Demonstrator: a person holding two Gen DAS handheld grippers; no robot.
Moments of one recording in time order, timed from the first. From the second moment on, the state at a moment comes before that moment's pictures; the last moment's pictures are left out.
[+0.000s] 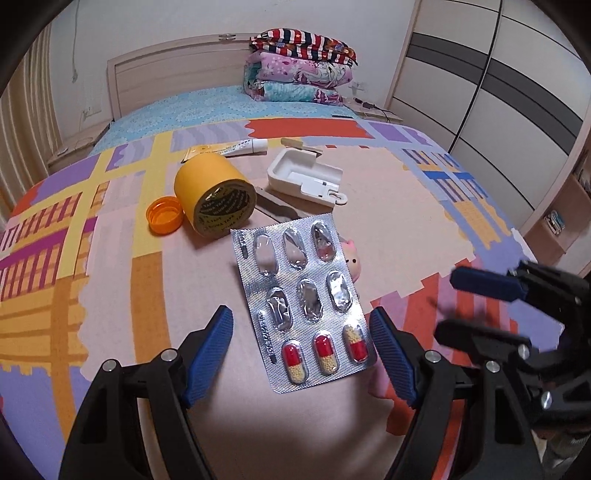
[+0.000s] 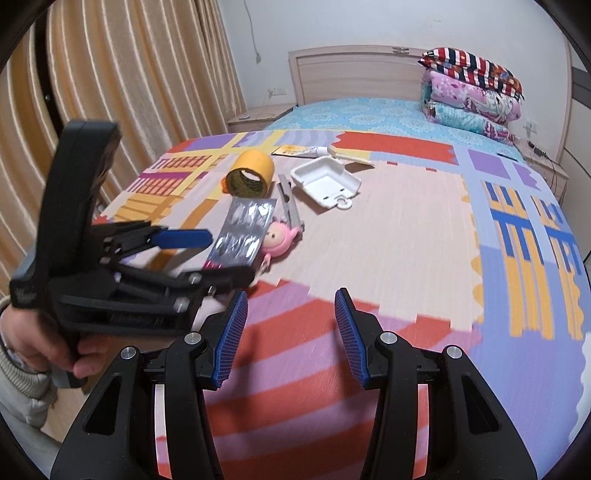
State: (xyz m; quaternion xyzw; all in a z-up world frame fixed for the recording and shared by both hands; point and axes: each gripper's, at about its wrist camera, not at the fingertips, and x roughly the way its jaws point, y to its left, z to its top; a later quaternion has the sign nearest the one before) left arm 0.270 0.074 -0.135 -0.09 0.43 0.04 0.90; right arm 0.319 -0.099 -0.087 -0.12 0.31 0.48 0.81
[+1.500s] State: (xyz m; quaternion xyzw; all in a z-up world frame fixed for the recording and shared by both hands) left arm 0.188 0.077 -0.086 -0.10 0.38 0.05 0.92; right arm 0.290 -0.076 -0.061 -0.12 0.30 0.47 0.82
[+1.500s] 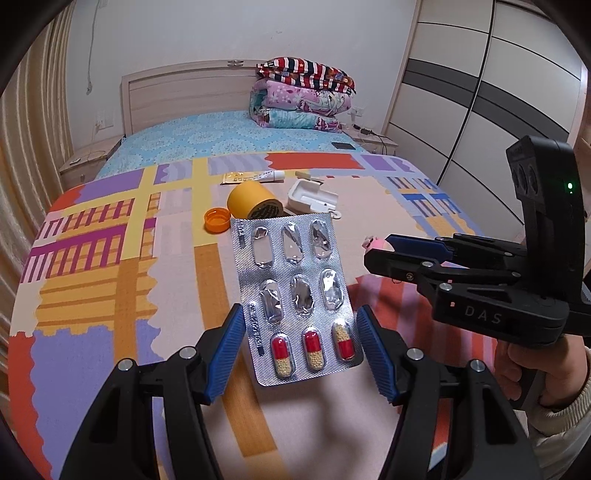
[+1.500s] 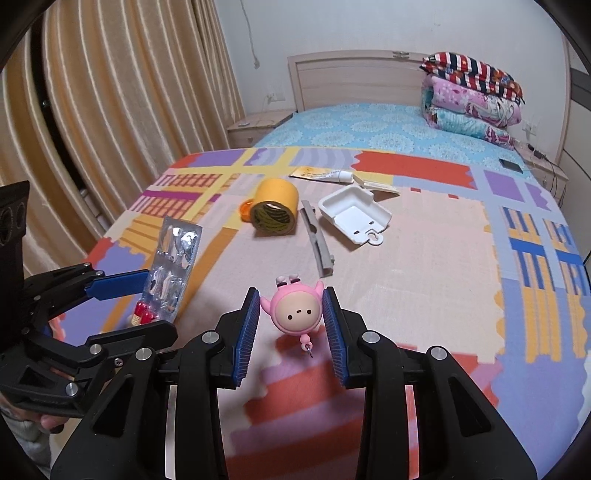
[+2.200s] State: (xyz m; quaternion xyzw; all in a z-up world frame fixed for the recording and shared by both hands) left arm 0.099 0.022 -0.070 -0.09 0.37 0.02 0.92; right arm 0.197 -0.145 -0.061 -0.12 0.28 0.48 0.82
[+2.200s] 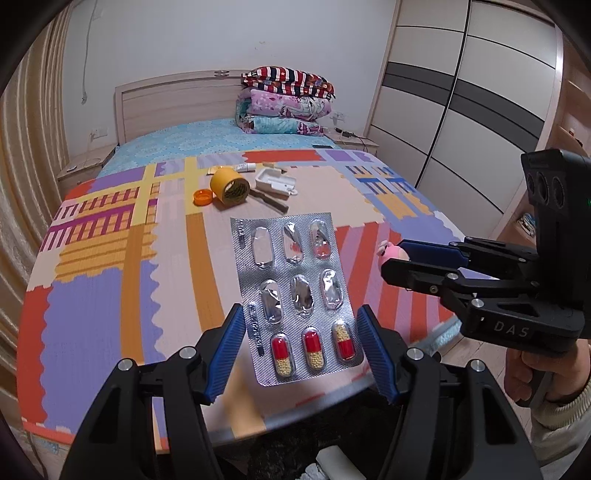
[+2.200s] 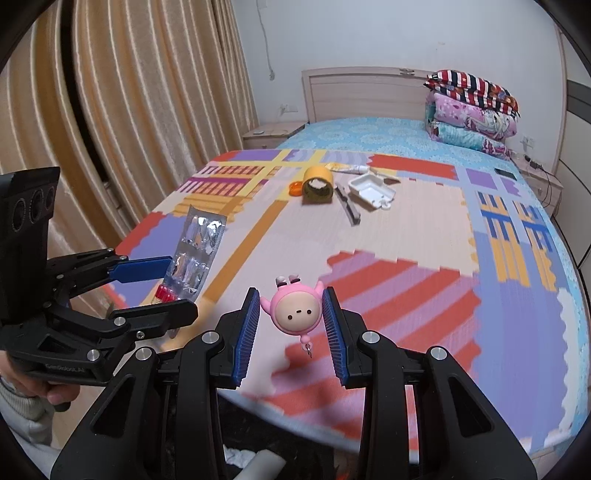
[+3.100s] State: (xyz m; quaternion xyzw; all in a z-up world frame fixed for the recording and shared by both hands) left arm 0.031 -0.027 -0.158 -0.11 0.47 -0.06 0.87; right arm 0.141 -0.187 -0.179 -0.14 0.40 0.48 0.77
